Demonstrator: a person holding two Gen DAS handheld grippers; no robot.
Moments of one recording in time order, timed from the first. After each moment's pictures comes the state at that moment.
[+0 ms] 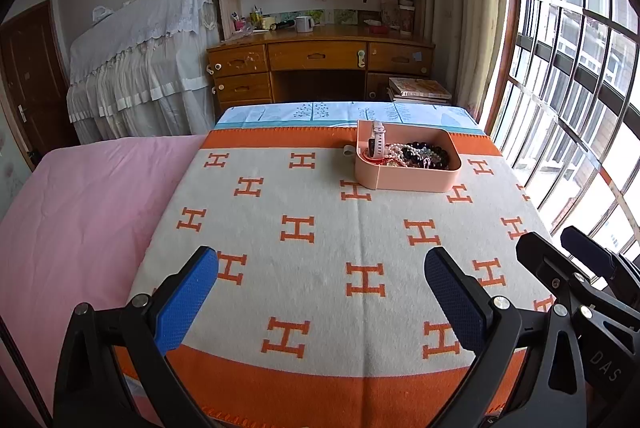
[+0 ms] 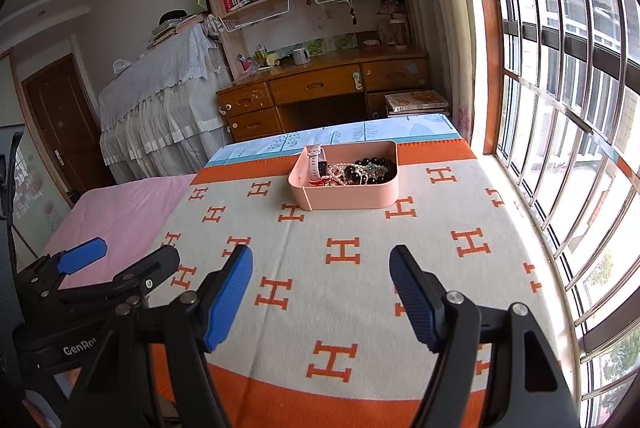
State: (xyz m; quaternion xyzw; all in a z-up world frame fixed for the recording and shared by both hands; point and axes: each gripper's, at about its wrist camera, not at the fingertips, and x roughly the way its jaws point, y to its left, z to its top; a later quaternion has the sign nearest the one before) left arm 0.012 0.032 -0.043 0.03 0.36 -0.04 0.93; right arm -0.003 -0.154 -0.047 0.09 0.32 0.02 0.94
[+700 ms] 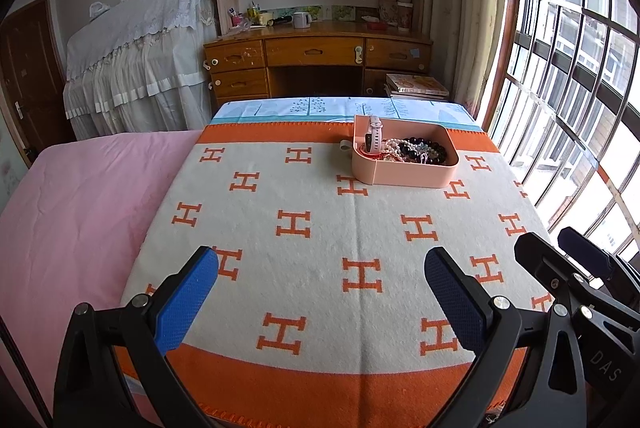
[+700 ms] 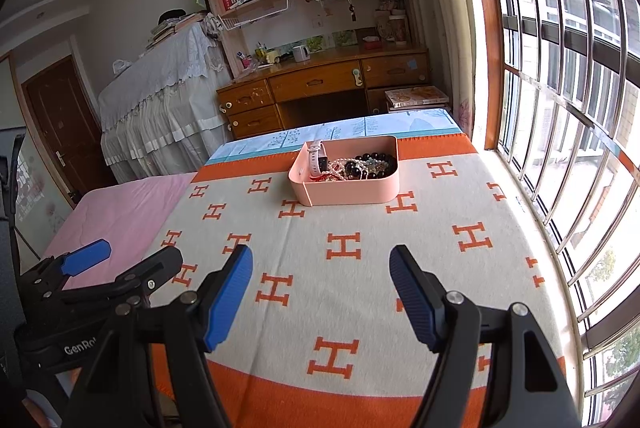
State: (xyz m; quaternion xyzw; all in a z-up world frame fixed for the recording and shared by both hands) left arm 0.011 0.030 -0.051 0.02 0.37 -0.04 0.93; right arm -0.004 -0.154 -0.047 0.10 0.32 0.02 0.94
